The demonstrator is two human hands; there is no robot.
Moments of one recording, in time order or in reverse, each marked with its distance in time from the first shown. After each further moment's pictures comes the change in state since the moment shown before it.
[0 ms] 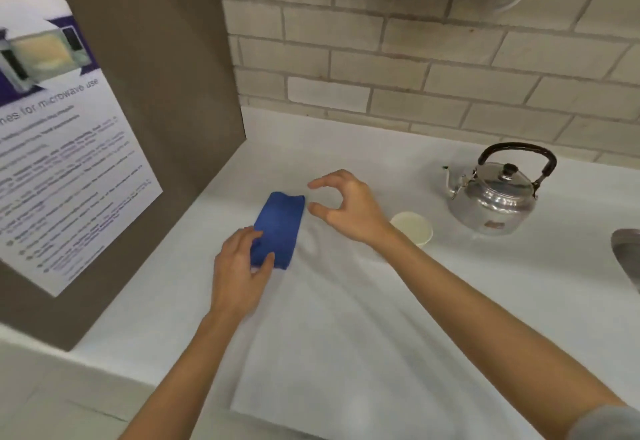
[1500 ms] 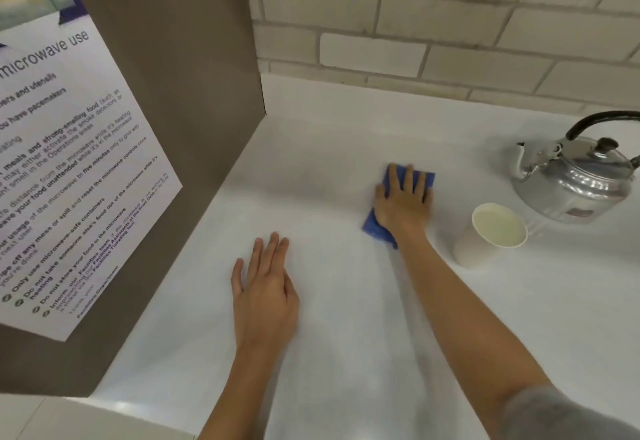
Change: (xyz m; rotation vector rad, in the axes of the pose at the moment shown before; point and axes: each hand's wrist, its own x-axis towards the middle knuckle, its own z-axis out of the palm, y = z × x) left_hand -0.007 -0.048 0.005 0.299 -0.122 -0.095; right_hand 0.065 0.114 0.104 -0.547 0.063 0.640
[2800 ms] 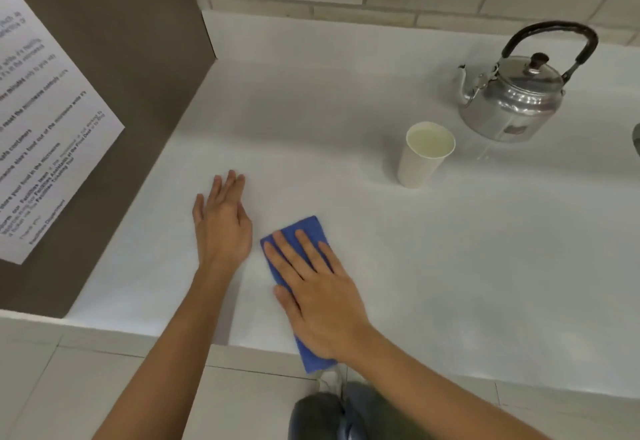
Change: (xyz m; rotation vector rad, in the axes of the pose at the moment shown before) left_hand 0.003 0.006 -0.001 -0.031 0.023 0.051; right_hand -0.269 0.034 0.013 0.048 -0.104 -0.705
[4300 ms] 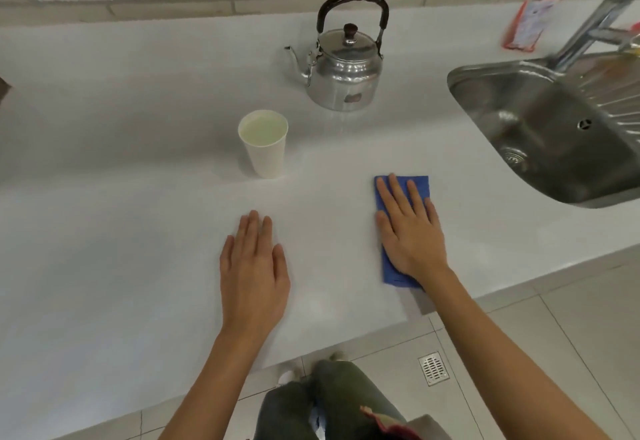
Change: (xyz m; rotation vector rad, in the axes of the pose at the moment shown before) left_hand -0.112 0.175 0.055 -0.063 -0.334 0.356; right_hand -0.140 0.212 -0.091 -0.092 0.150 0.861
